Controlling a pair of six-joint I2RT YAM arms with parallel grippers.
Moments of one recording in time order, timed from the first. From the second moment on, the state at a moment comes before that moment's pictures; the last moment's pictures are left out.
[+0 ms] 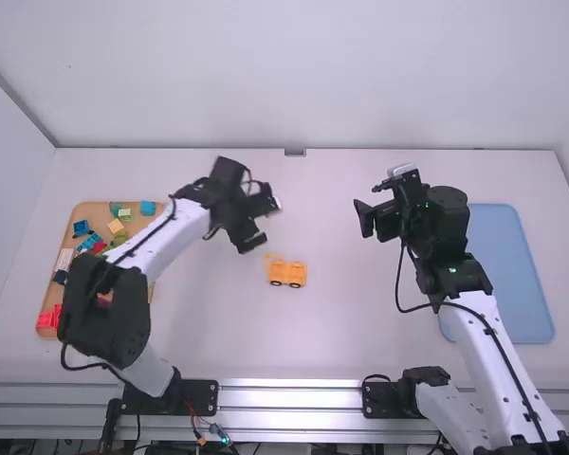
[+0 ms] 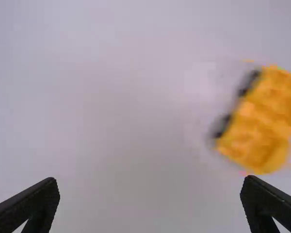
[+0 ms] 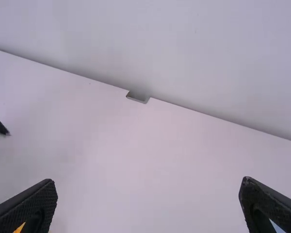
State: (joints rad) left arm -0.26 1.68 1.22 -0.63 0.20 0.73; right arm 0.13 1.06 0.81 -0.18 -0.28 -0.17
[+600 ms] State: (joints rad) left arm 0.47 1.63 1.28 -0.72 -0.04 -0.18; right arm 0.14 1.06 0.81 -0.17 -0.27 -0.16
